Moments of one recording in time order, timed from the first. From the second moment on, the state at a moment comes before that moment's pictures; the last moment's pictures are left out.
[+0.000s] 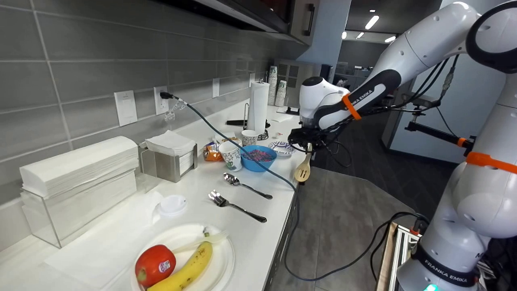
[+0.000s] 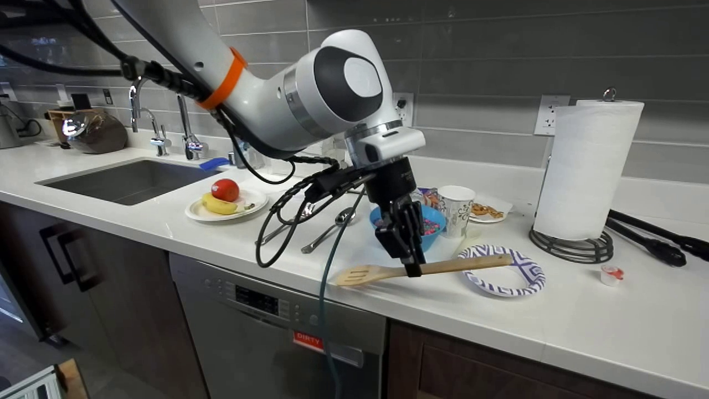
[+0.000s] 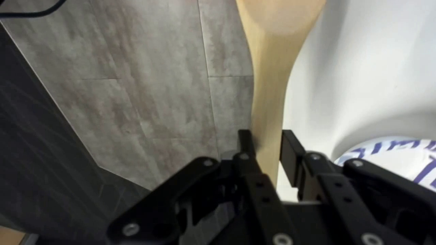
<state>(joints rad) -0.06 -0.01 -0.20 -2.34 -0.61 2.38 1.50</state>
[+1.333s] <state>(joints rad) -0.18 -0.04 -0.13 -2.15 -1.22 2.49 2.07</state>
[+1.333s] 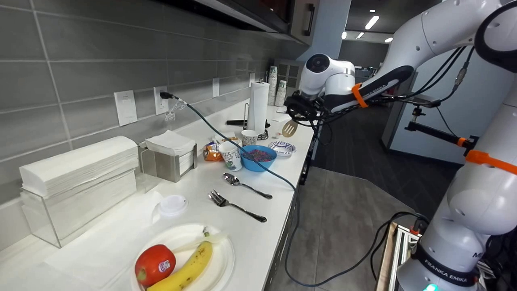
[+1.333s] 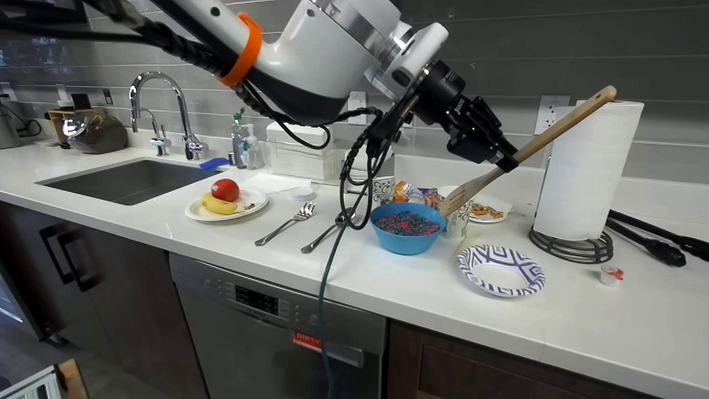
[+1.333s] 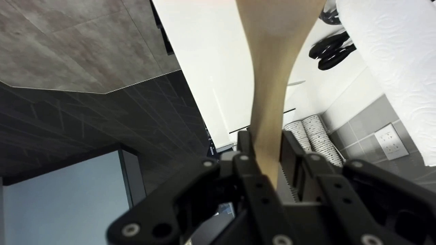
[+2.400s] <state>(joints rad) -0.06 0.34 -0.10 -1.88 -1.27 2.49 2.32</state>
